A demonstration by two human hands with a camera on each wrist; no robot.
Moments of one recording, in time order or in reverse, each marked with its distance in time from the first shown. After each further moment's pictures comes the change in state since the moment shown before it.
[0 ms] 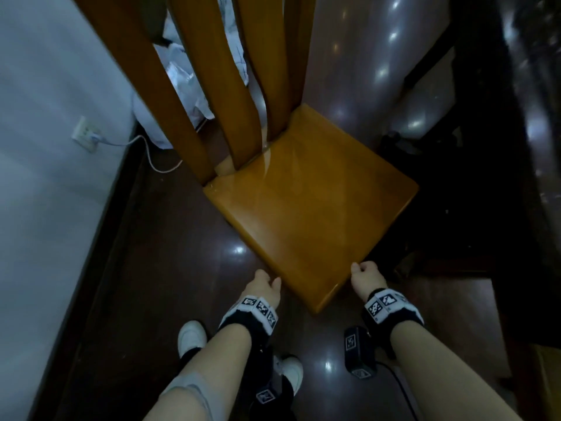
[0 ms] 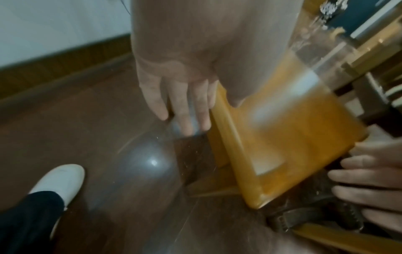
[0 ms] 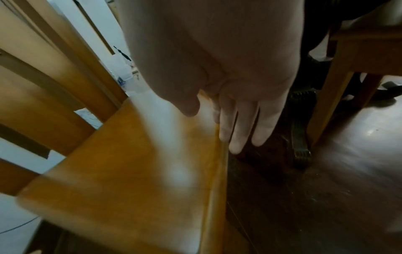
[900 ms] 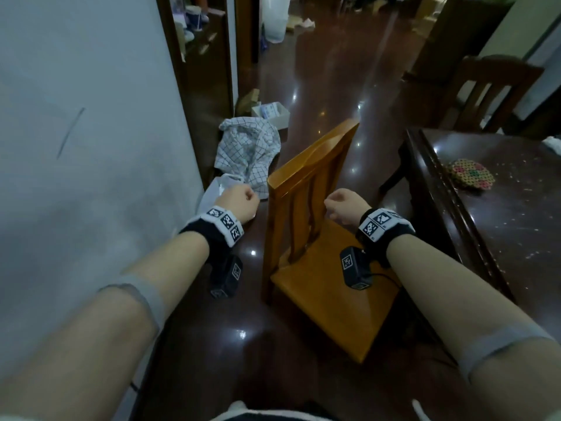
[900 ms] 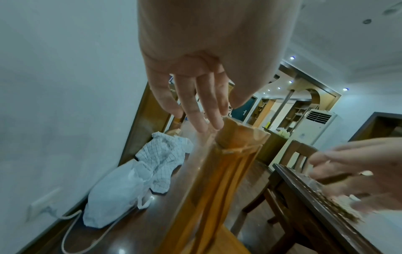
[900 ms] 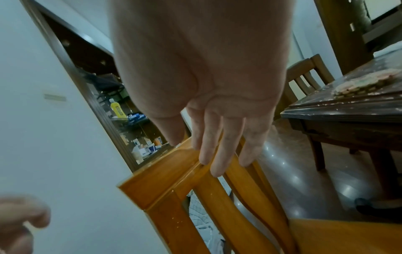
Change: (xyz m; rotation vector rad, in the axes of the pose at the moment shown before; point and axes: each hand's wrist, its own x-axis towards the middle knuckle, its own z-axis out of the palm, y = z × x) left_hand -0.168 0.051 -0.484 0.095 0.506 0.598; right_hand -0.328 -0.346 -0.098 -0.023 0.145 -0.713
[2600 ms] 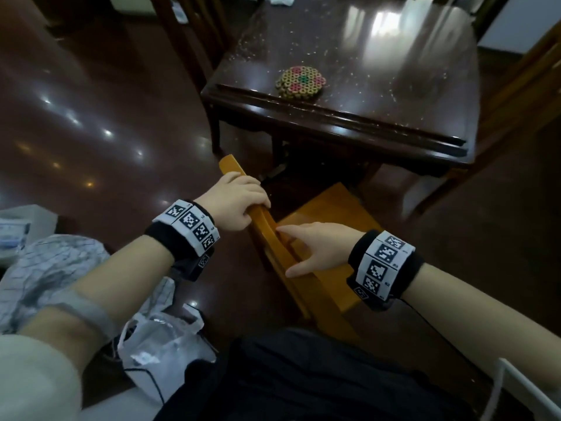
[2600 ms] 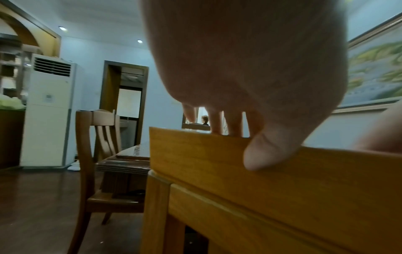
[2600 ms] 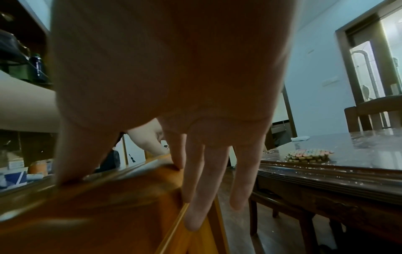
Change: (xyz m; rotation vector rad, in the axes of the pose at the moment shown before) left_hand 0.387 0.210 0.063 0.708 -0.768 1.896; right_hand 0.140 -0.100 -0.016 -0.036 0.007 0.483
